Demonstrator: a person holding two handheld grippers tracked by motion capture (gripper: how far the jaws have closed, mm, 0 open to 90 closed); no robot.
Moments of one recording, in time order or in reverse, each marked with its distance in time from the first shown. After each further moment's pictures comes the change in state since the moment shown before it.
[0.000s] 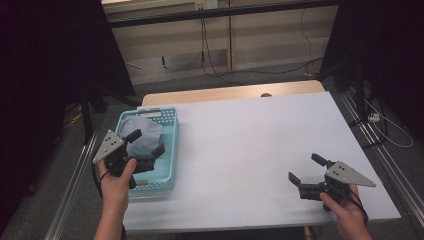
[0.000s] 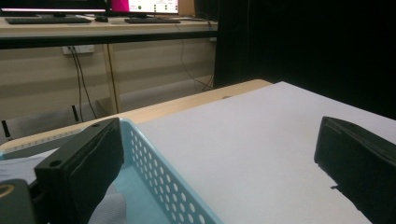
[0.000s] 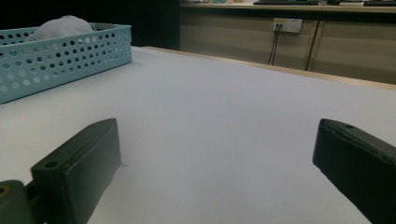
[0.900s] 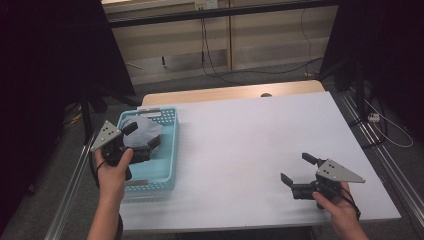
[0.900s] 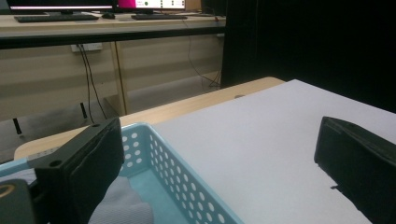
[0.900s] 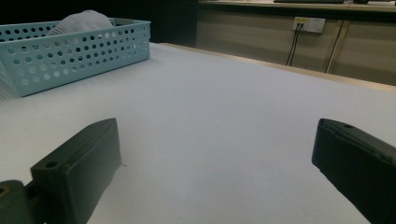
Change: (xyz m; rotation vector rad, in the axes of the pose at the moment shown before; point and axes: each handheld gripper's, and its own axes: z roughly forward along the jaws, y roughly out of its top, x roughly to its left) left arm 0.023 0.009 0.009 0.020 0.028 0.011; right arm 0.009 0.002 0.014 0.014 0.069 -0.029
